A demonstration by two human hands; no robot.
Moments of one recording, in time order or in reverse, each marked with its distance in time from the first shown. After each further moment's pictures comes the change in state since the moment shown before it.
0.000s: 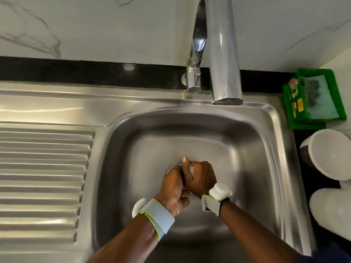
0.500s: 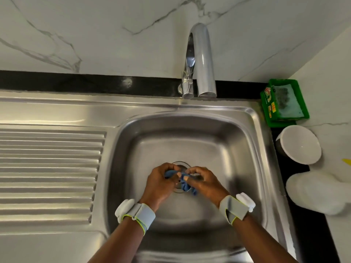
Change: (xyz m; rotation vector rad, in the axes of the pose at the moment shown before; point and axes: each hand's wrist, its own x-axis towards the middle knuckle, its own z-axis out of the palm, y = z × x) left_hand -0.006 -0.013 -0.056 0.476 -0.023 0.642; right_hand -0.042 -0.005 -0.052 0.494 -0.374 0.579
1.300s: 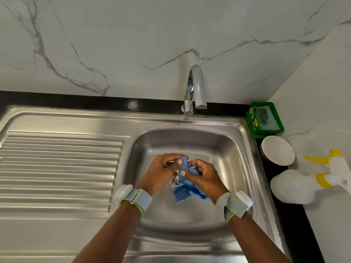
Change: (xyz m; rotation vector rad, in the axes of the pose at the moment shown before) left_hand -0.032 0.069 -0.033 0.006 -0.152 0.402; right_hand -0.061 -0.077 -0.005 0.224 0.032 -0.220
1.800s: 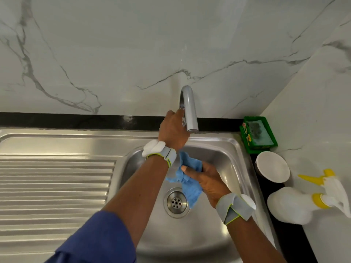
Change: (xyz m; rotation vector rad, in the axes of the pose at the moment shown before) left_hand 0.129 0.123 0.018 0.732 0.338 0.239; right_hand 0.028 -0.047 -0.022 0.337 0.011 0.050
